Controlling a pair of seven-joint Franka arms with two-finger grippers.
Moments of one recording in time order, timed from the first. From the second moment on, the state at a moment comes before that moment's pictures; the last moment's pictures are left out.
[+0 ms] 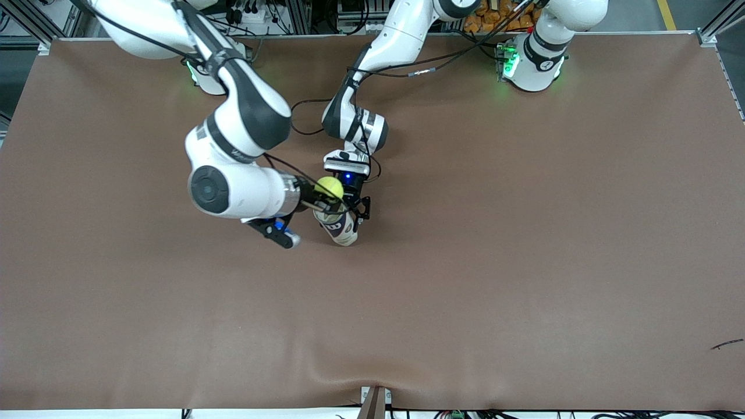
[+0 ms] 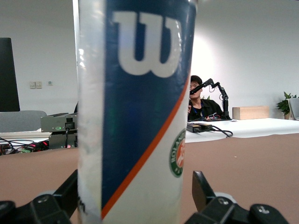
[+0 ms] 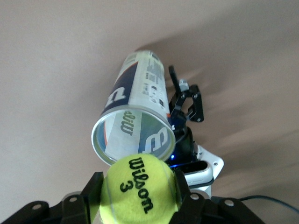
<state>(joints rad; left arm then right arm) -1.65 1.39 0.83 -1.36 1.56 2.35 -2.78 0.26 0.54 0.32 -1.43 0.32 1.83 0.98</state>
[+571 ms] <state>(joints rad) -1.65 1.39 0.82 -1.36 1.56 2.35 -2.78 0.26 0.56 0.30 -1.45 0.32 1.89 0.99</state>
